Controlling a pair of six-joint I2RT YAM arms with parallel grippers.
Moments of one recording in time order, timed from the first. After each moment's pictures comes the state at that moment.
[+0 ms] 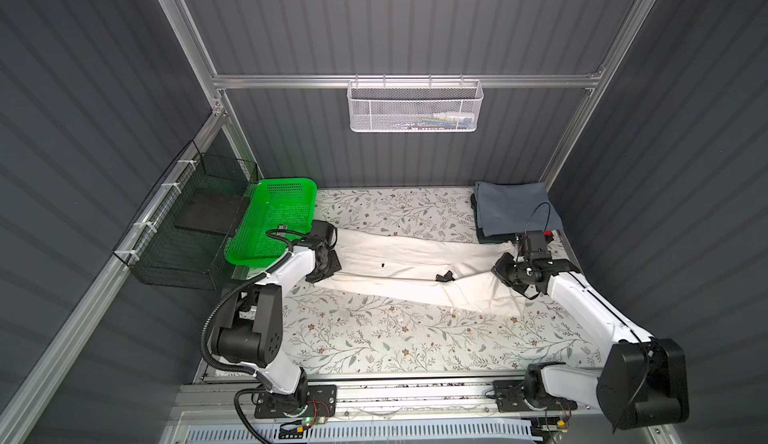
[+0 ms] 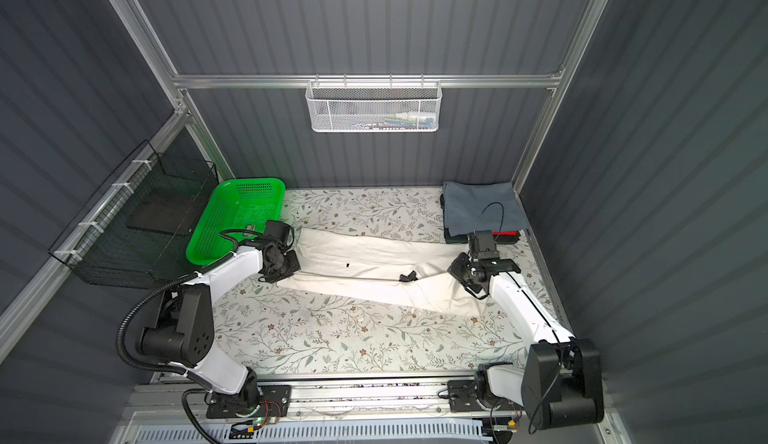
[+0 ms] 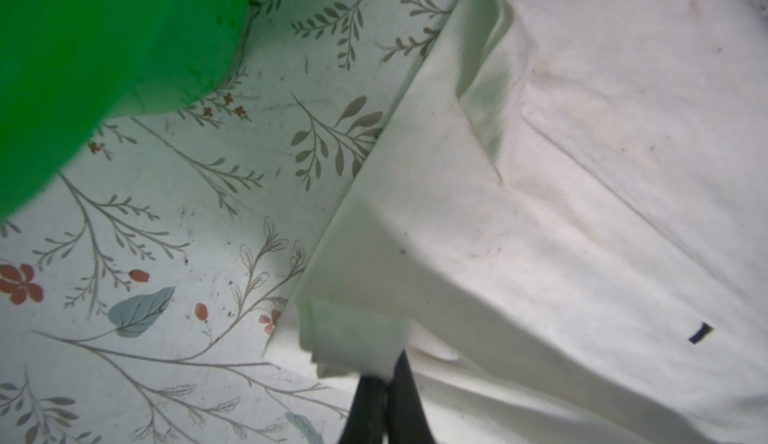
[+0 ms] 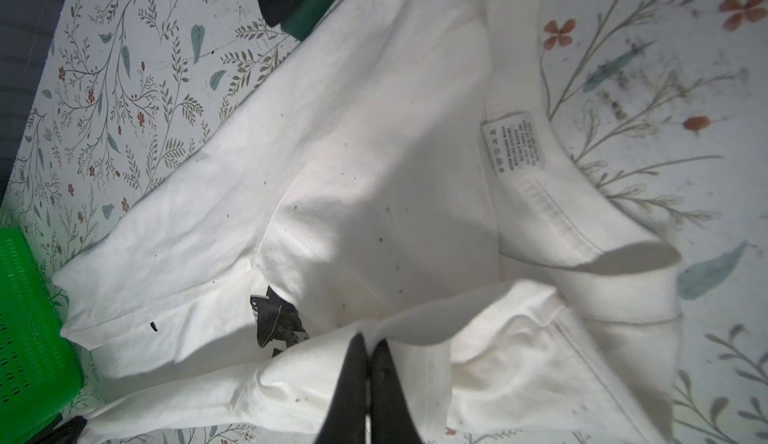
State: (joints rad) left arm -0.21 1.63 1.05 -0.63 -0.09 -0.54; right arm 0.09 1.25 0.81 -0.58 -0.10 0.78
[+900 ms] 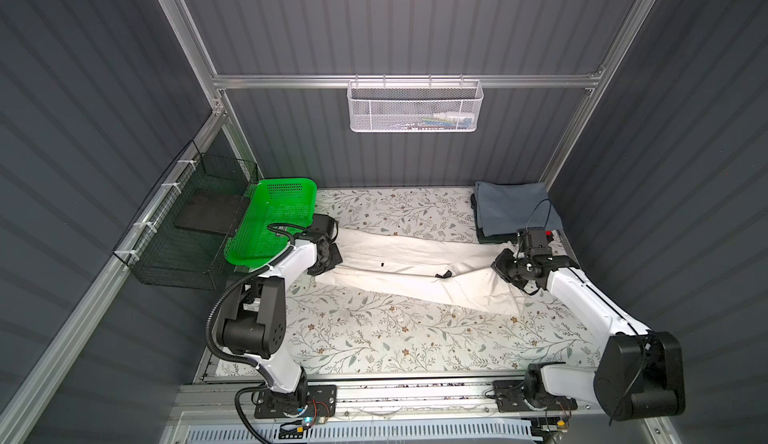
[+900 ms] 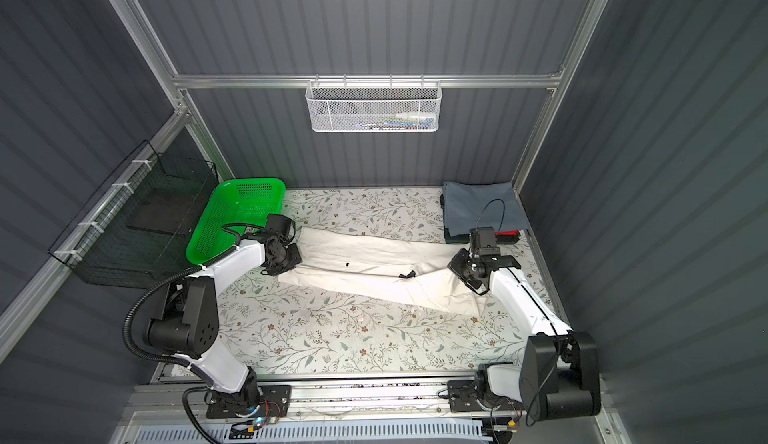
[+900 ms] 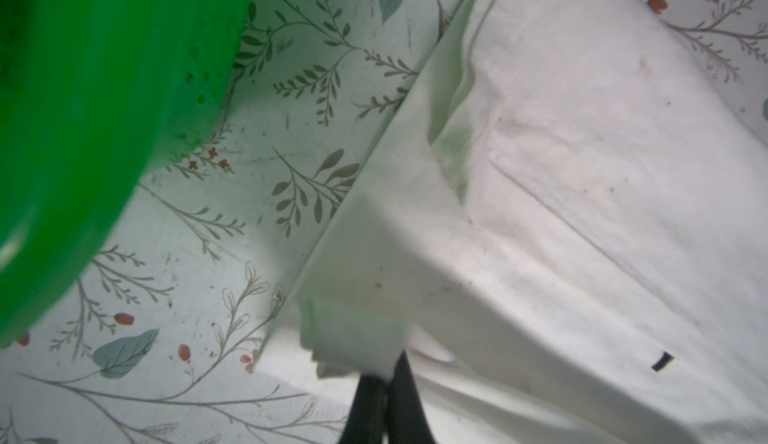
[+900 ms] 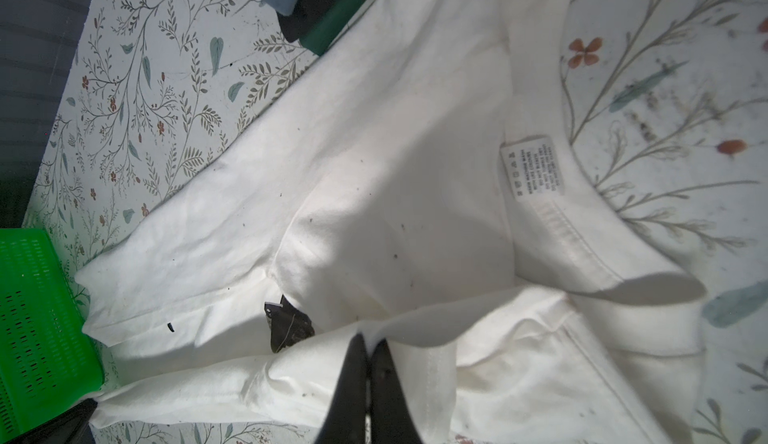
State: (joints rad) left arm -0.20 1.68 1.12 -0.63 -0.09 -0.55; right arm 0.07 1.29 0.84 -0.56 -0.13 0.77
